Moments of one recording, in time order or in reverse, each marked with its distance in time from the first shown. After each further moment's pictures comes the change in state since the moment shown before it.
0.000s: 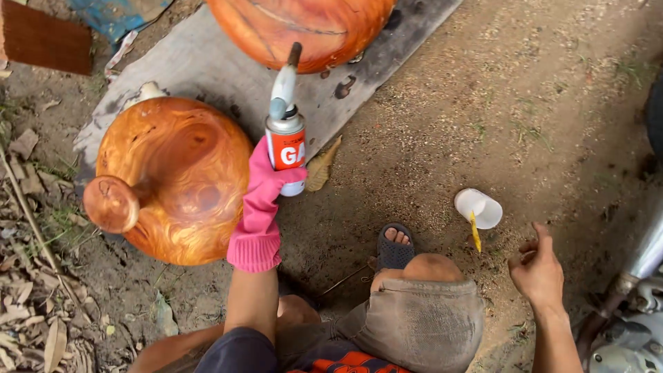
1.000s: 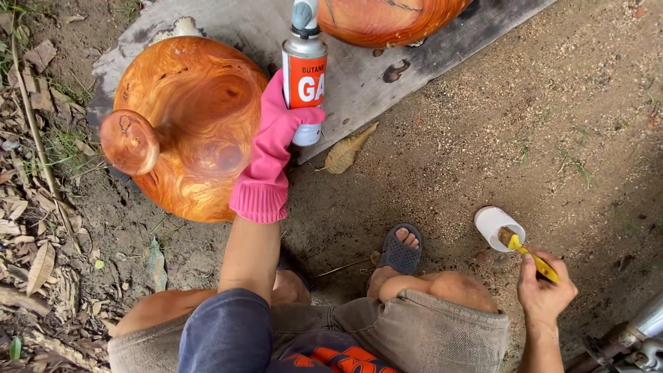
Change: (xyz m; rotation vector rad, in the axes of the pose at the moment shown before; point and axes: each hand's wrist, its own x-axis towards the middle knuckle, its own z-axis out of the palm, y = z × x) left_hand 0.033 0.038 -0.017 0.033 0.044 0.005; right_hand 0.023 0.018 0.035 0.278 0.239 -0.340
